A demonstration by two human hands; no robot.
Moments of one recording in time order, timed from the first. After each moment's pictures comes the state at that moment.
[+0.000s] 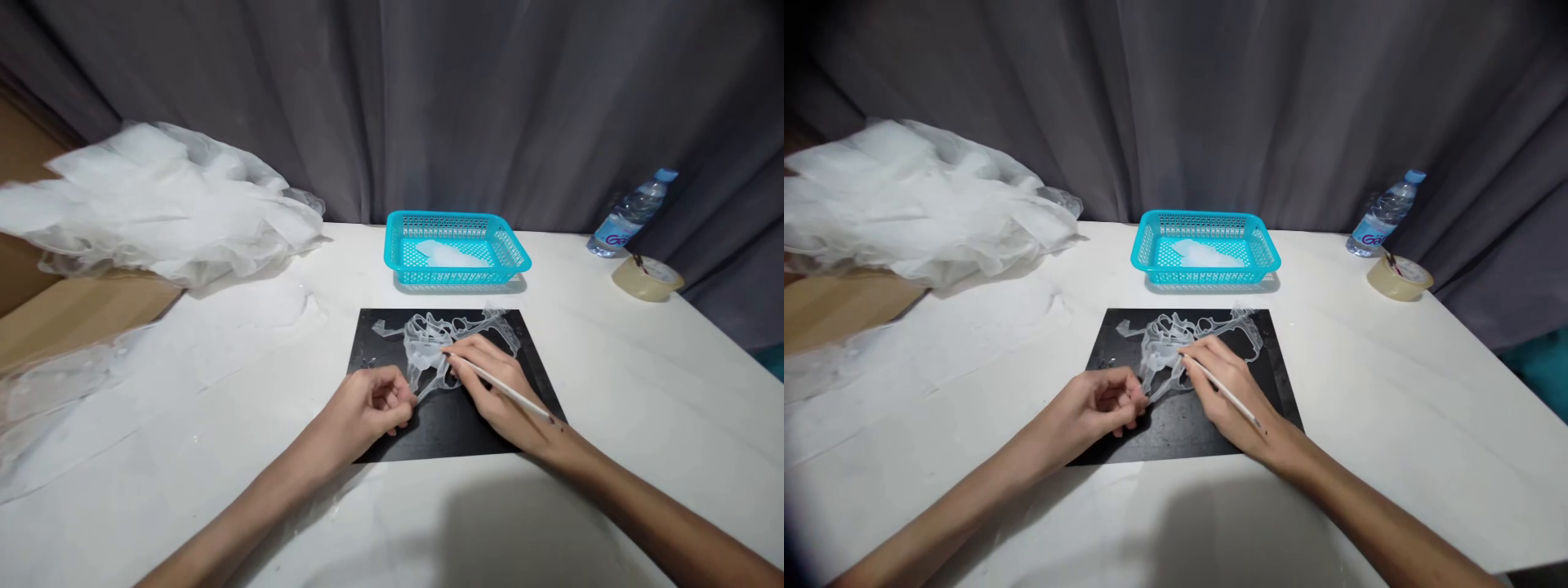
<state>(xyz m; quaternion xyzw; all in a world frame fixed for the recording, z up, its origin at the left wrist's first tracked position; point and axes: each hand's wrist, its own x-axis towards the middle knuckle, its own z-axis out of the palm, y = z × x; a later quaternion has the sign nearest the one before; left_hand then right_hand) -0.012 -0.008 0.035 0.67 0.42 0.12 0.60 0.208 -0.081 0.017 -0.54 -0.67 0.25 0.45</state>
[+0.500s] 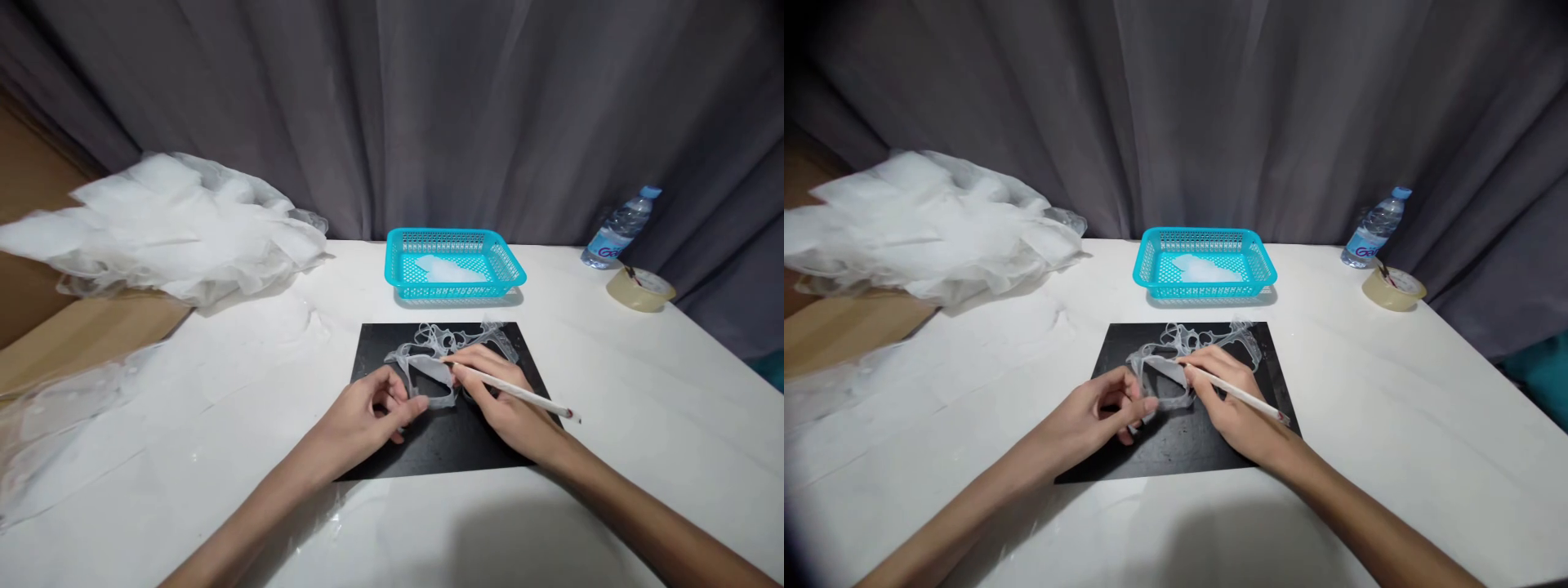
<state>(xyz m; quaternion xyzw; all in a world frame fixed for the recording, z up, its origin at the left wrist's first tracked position) -0.013 -0.003 0.037 0.66 0.43 0.14 0.60 0.210 -0.078 0.027 -0.53 -0.64 0.28 0.48</state>
